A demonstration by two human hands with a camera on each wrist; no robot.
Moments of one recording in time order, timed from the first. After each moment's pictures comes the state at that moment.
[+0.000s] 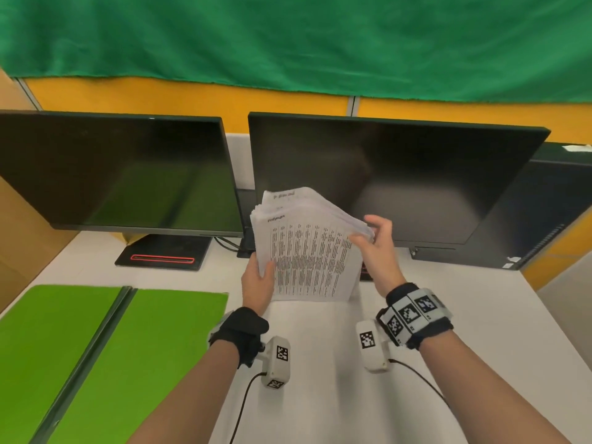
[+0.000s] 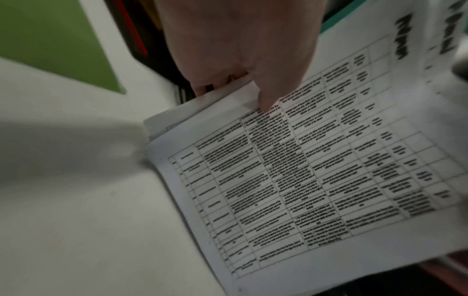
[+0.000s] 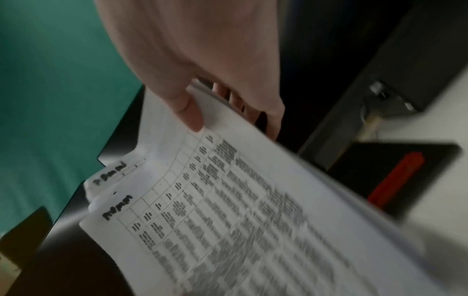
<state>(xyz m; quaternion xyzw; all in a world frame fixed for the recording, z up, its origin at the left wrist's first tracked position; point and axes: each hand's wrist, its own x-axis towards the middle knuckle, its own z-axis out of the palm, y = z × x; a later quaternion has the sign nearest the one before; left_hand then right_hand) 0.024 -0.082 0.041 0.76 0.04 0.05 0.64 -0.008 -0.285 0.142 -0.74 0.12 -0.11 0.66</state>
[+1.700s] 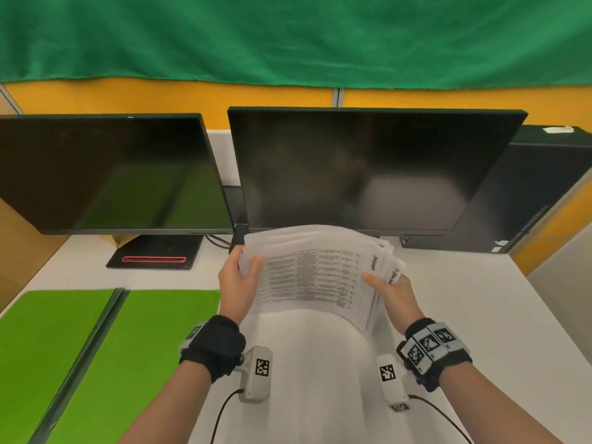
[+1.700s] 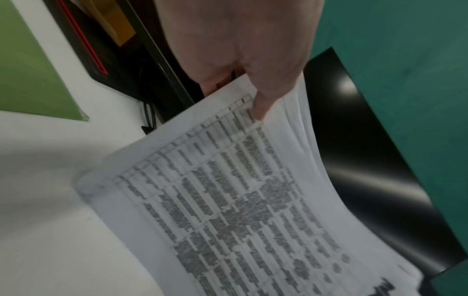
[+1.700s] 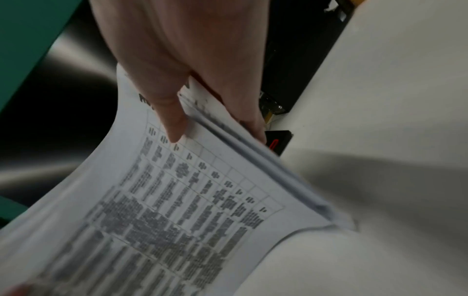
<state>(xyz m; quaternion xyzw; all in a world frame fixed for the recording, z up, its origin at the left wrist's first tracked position) -0.004 -0.069 0.073 0.79 0.00 0.11 0.61 -0.067 -0.338 0.066 -0.67 0.21 -0.05 0.71</state>
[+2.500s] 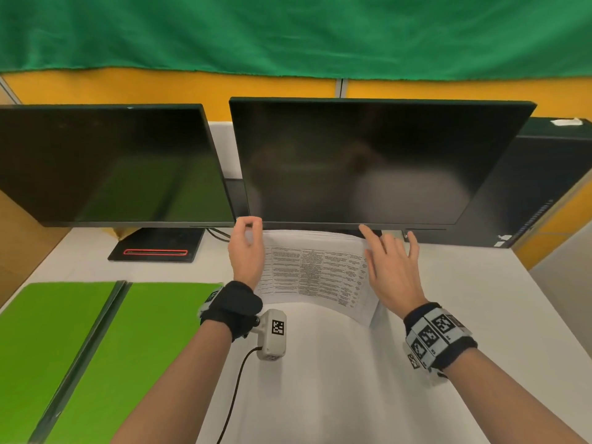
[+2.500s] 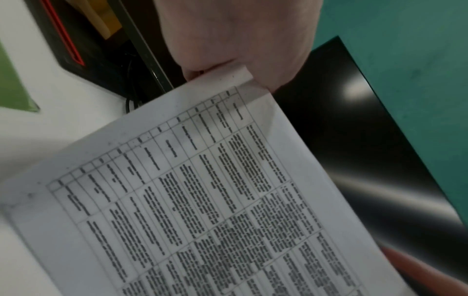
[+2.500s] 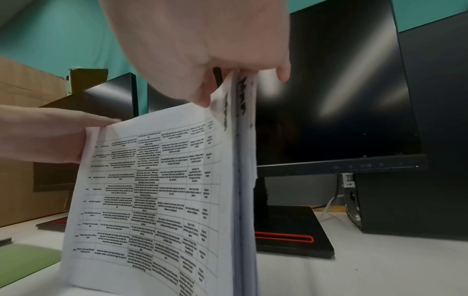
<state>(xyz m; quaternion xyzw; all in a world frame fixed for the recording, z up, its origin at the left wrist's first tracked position) 0.030 -0.093 0.086 0.77 0.05 0.16 0.61 -0.052 -0.329 0.089 -0.98 0.02 -0.20 0.05</state>
